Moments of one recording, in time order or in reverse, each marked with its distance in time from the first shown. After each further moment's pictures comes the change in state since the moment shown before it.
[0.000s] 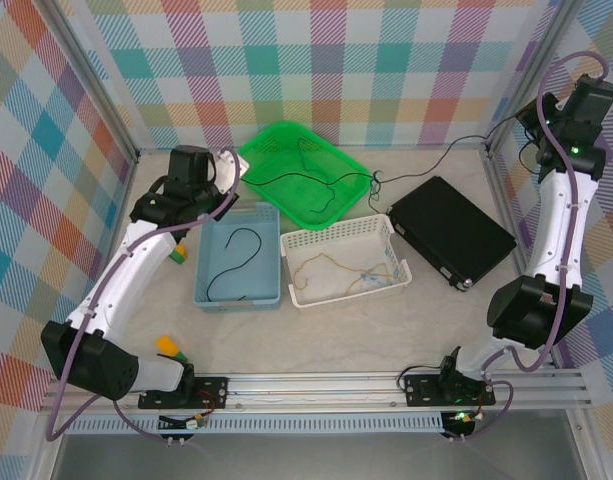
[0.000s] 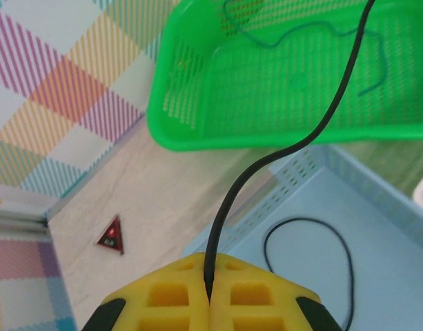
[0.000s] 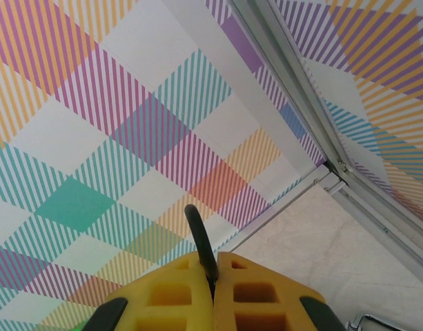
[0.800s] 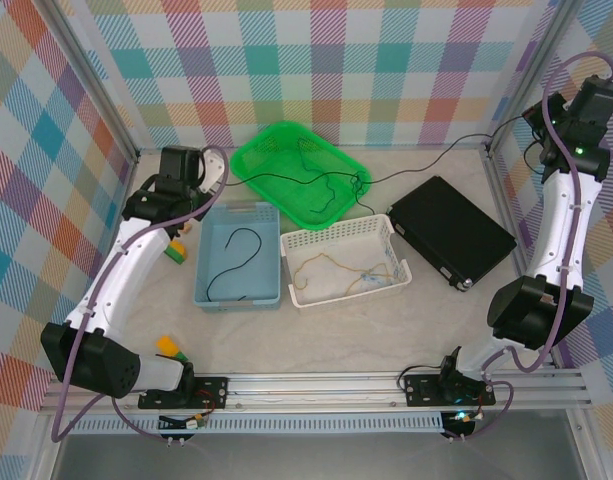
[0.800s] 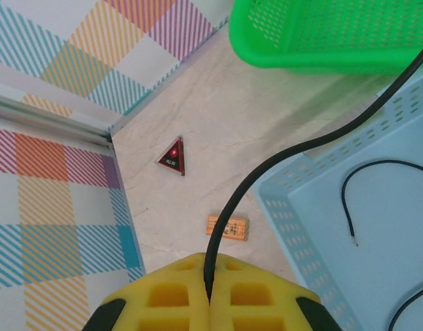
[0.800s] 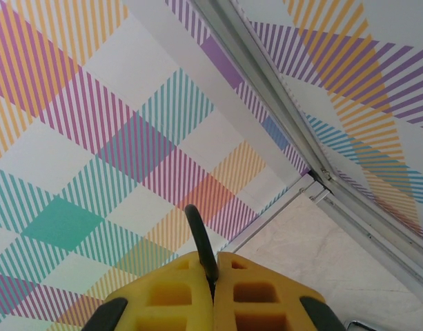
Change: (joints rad) left arm 0.065 0.002 0.021 -0.081 -0.216 -0.021; right arm -0.022 -0.002 0.003 -0.001 0.037 0.015
